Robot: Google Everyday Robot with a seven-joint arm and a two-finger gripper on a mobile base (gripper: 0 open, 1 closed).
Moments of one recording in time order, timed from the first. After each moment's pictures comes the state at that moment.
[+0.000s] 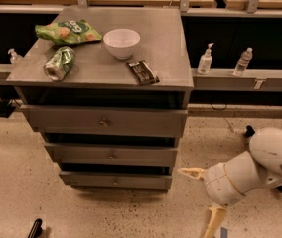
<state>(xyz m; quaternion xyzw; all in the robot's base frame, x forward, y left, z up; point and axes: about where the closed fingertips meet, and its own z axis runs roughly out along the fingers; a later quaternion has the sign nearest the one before) 0.365 -0.138 0.650 -0.71 0.62 0.24 0.23</state>
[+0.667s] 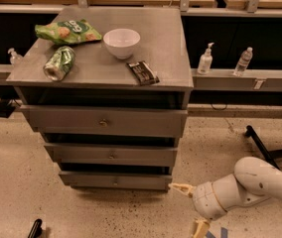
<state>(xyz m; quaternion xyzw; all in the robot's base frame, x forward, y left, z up) 0.368 -0.116 0.545 -0.67 0.61 0.31 0.27</state>
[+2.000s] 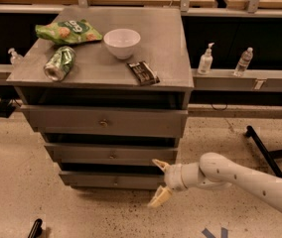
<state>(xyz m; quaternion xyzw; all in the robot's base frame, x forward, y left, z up) 0.518 -0.052 0.447 -0.58 0.67 0.29 0.36</state>
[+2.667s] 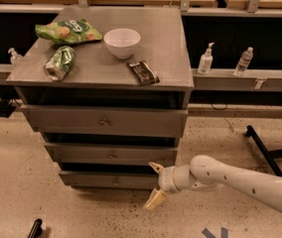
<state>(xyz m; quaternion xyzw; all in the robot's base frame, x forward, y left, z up) 0.525 -0.037 0.415 -0.59 0.68 0.26 0.35</state>
